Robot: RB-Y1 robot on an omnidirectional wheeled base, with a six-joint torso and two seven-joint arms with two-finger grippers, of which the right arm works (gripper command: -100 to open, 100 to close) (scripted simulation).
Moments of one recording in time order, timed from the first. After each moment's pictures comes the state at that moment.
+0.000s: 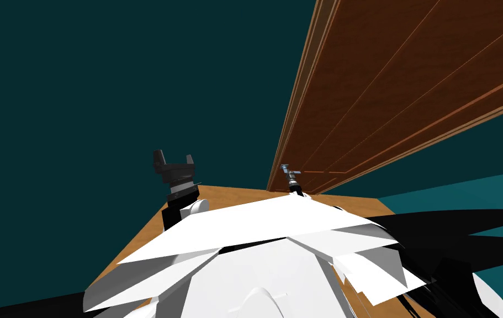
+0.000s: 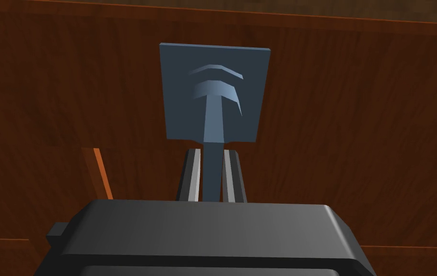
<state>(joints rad) -0.09 -0.28 -0.14 -0.52 -0.13 -0.91 -0.18</state>
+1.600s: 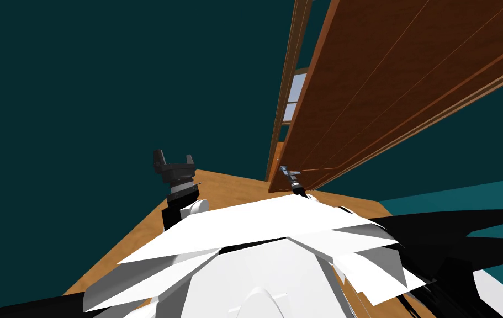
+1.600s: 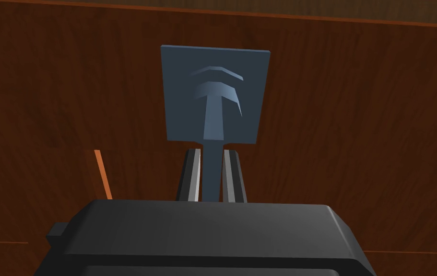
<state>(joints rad) -0.05 -0.36 -0.04 -0.50 -0.06 -0.99 -0.32</state>
